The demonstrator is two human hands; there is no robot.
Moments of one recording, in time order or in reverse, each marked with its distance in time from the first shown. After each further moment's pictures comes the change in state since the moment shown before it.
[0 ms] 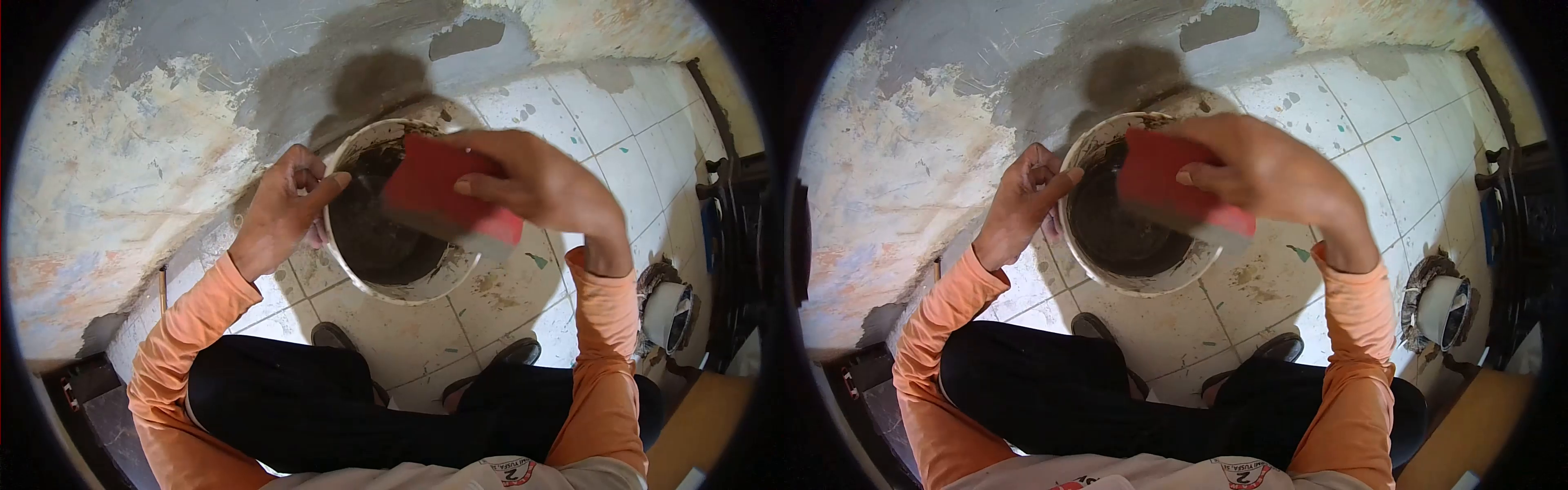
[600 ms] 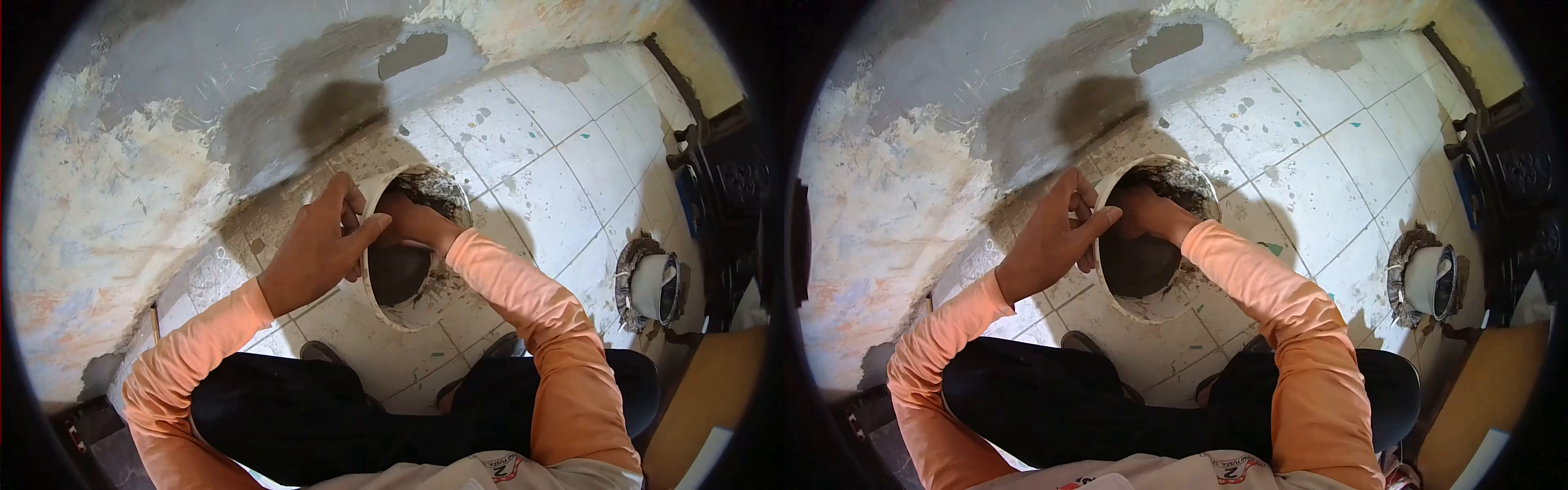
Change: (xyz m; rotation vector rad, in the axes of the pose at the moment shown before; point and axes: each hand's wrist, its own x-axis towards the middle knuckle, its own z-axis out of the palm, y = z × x) left_hand -0.017 0.042 0.065 0.134 -0.257 0.076; right_hand 0.059 0.100 0.146 -0.227 -0.062 0.143
